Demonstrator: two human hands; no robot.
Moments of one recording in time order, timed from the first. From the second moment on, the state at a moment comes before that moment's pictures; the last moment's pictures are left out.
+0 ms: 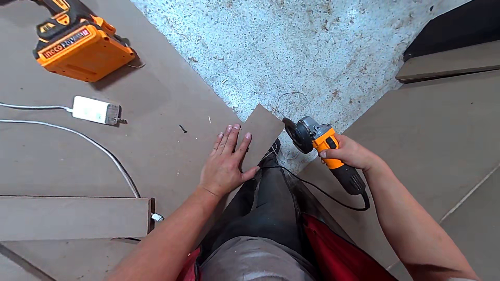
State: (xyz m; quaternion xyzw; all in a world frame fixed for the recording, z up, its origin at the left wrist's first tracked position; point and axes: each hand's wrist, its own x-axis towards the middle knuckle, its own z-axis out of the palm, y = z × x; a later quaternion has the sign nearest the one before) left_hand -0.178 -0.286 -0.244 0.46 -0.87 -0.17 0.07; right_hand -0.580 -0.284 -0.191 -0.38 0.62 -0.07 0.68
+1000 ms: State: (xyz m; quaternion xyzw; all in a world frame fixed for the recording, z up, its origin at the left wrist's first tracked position) left_hand -0.194 -0.379 -0.241 0.56 -0.81 -0.16 0.11; right_hand -0.451 -0.263 -0.209 -0.15 0.64 -0.37 0.66
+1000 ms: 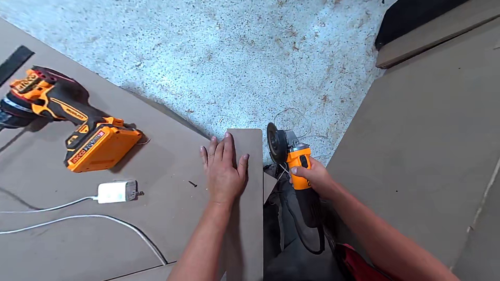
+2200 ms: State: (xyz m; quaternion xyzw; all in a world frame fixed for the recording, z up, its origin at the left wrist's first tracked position) left_hand -0.208 -0.389 -0.248 0.56 -0.81 -0.12 0.11; right_hand -0.458 -0.284 -0.214 -0.20 0.65 -0.33 0.65
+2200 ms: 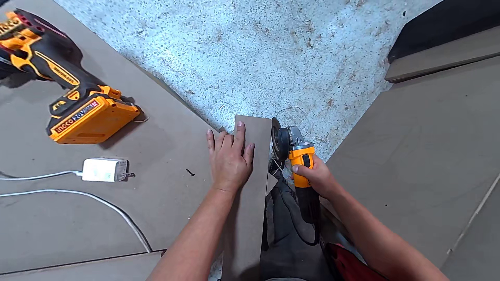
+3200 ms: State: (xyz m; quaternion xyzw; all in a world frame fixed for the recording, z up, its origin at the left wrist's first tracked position) left_hand -0.207 -0.390 -0.248 0.56 -0.80 -0.14 0.12; right_hand -0.533 -0.340 -0.219 -0.35 0.63 -0.18 0.67
